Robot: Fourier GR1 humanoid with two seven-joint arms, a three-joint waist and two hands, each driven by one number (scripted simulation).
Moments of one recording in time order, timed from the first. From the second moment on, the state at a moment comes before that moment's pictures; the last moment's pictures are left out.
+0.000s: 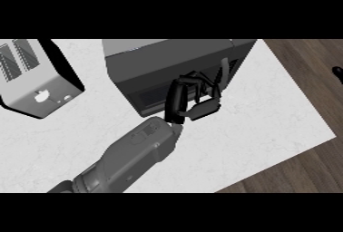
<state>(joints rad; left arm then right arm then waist) -0.88 0.00 -0.78 -0.82 0.93 0.64 -0.66 -0.18 -0.55 -0.20 -1.67 -0.71 0.65 -0.20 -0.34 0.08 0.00</state>
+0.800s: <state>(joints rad) -0.90 0.00 -0.81 -0.80 0.99 0.63 -0.71 -0.20 -0.60 -0.18 -1.68 -0.82 0.71 -0.14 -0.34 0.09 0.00</state>
